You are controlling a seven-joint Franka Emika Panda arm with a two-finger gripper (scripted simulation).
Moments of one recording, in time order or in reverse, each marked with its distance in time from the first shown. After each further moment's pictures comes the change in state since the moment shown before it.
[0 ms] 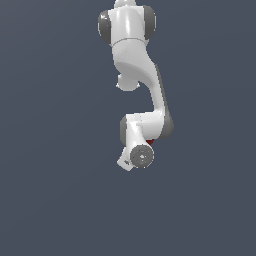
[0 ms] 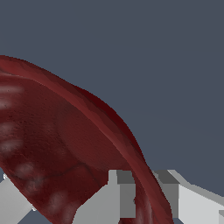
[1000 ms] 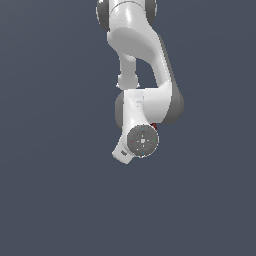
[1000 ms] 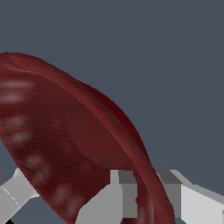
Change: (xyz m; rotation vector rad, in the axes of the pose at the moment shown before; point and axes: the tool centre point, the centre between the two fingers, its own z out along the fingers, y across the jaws) arm -0.041 -0.032 -0.094 0.001 -0.001 0.000
